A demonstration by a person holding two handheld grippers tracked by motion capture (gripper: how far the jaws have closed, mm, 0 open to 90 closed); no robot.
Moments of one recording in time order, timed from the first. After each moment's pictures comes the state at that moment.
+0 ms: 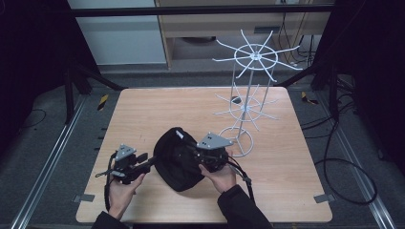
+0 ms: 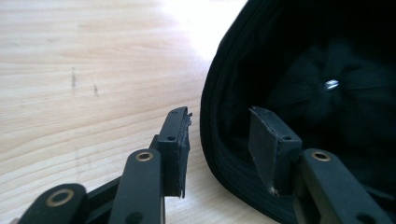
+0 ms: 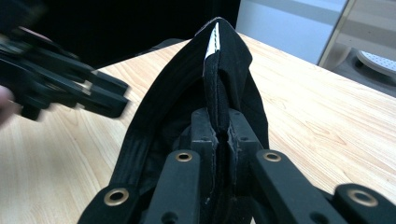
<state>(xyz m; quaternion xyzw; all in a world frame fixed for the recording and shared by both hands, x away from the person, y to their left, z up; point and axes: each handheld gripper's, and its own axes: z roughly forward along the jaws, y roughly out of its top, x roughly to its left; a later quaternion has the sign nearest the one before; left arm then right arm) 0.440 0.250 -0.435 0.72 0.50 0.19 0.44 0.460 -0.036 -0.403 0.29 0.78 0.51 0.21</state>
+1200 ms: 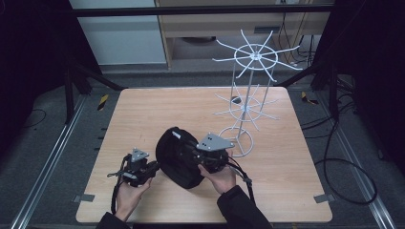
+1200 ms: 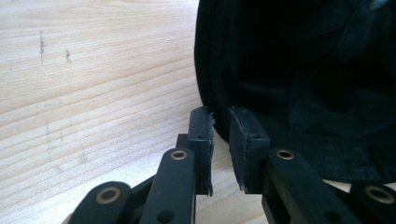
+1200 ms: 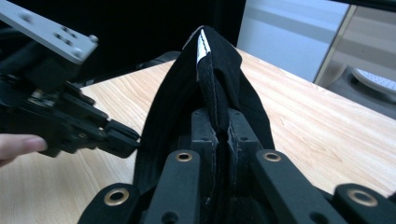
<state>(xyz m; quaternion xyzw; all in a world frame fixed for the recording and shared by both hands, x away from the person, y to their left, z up) 0.449 0.223 -0.460 0.77 0.50 0.18 0.35 0.452 -0.035 -0.393 0.27 0.77 0.53 0.22</state>
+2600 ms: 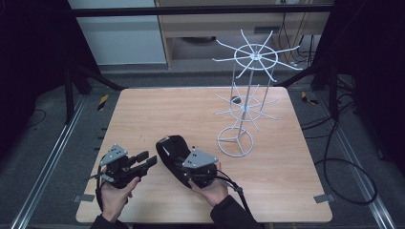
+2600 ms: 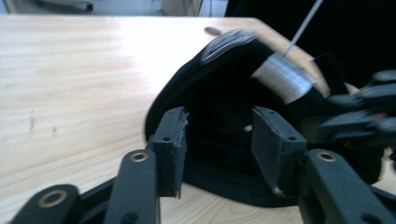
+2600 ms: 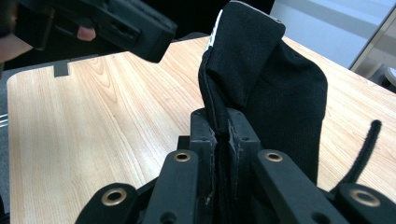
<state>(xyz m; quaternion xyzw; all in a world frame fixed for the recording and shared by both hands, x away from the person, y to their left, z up) 0.417 0.245 -0.401 0.72 0.44 0.16 0.52 0.428 -0.005 -0.419 0.22 0.81 0.50 0.21</state>
